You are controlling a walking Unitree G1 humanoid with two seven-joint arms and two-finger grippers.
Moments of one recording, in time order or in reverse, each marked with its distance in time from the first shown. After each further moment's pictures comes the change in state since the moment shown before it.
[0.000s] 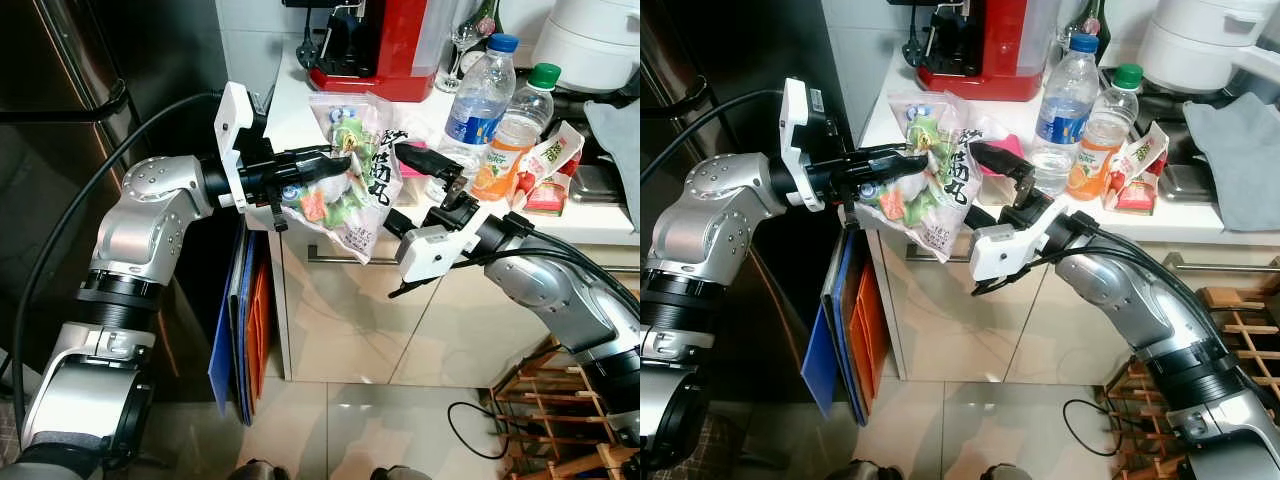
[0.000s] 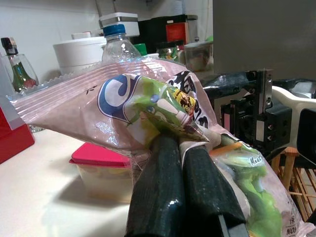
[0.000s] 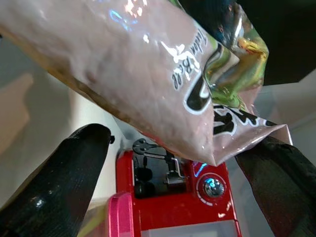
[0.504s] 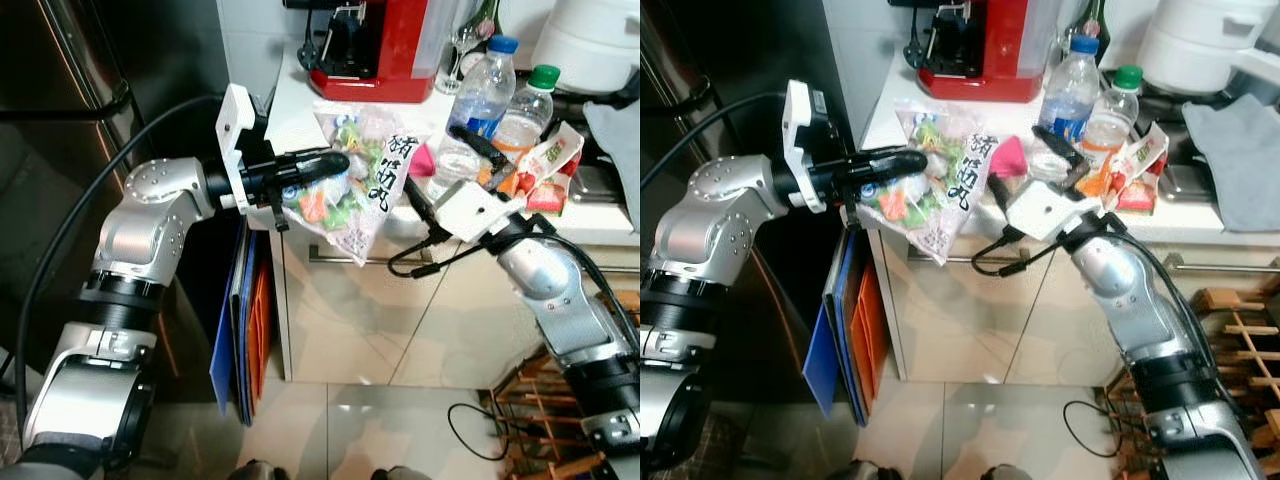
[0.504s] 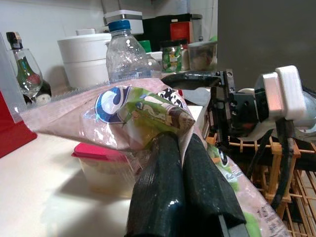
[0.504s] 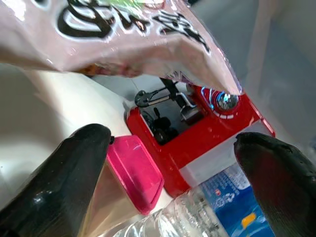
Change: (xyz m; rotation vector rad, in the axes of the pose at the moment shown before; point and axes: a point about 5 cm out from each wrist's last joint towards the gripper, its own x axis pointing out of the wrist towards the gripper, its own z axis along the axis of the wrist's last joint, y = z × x) left arm 0.000 0.001 -0.003 -0.021 0.006 0.014; right arm -0.013 0.010 -0.033 0.438 0.222 -0.182
